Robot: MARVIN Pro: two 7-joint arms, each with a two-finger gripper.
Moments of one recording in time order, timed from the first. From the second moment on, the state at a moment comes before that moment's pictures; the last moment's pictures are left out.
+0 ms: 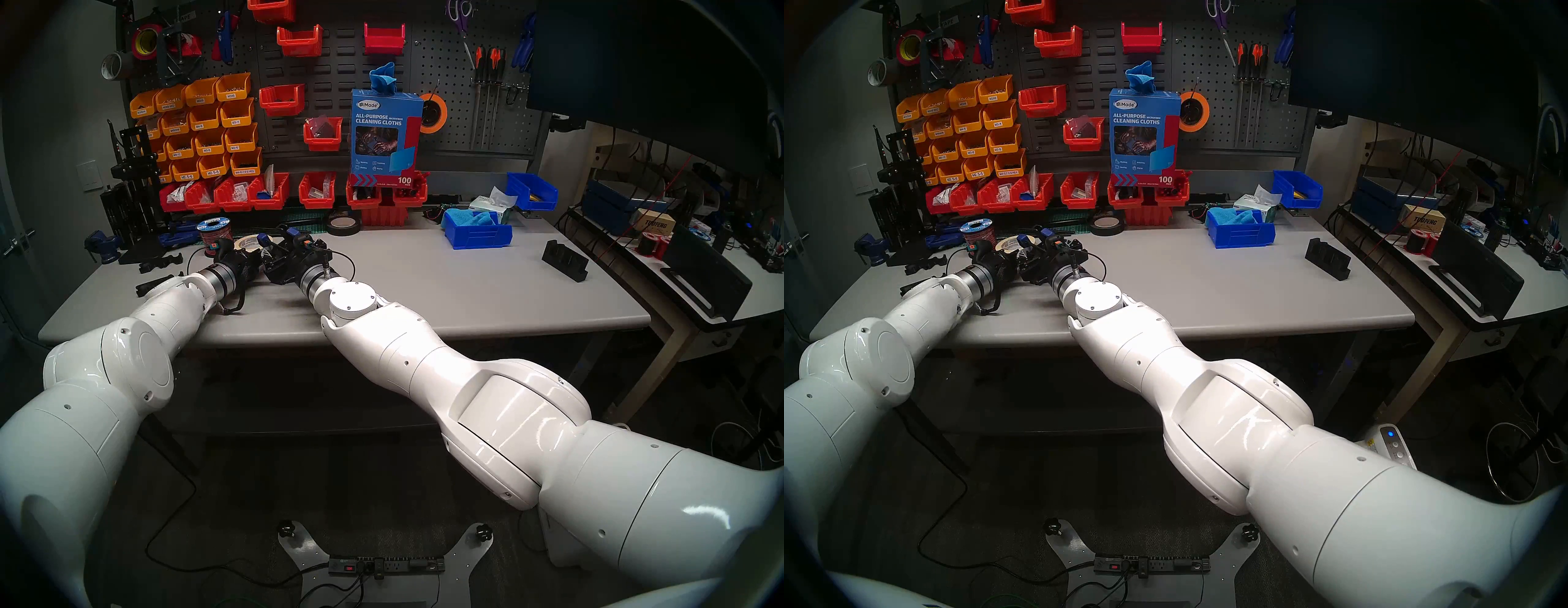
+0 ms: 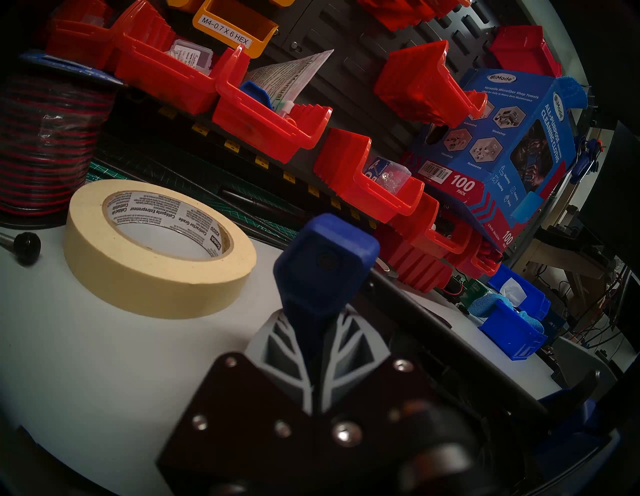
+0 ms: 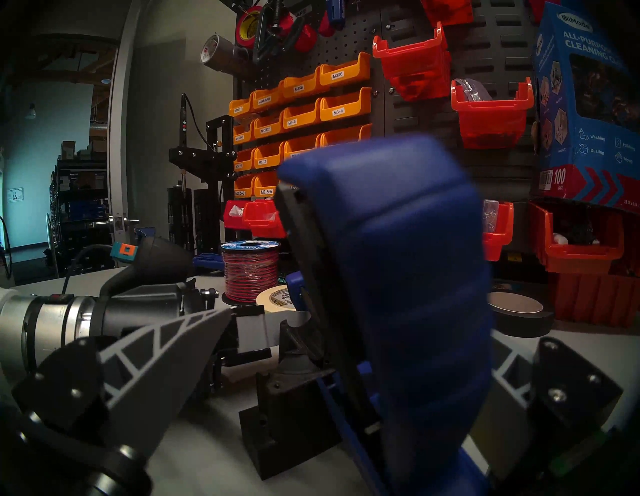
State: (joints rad) left arm 0.50 -1.20 -1.88 -0.13 -0.20 0.11 -0.80; right arm -0.63 -1.88 0.73 -0.48 0.50 -0.25 0.03
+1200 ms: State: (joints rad) left arm 0.50 -1.22 -1.85 -0.13 -0.19 0.11 -0.85; right arm -0.59 -1.84 0.77 -0.54 0.51 -0.33 0.11
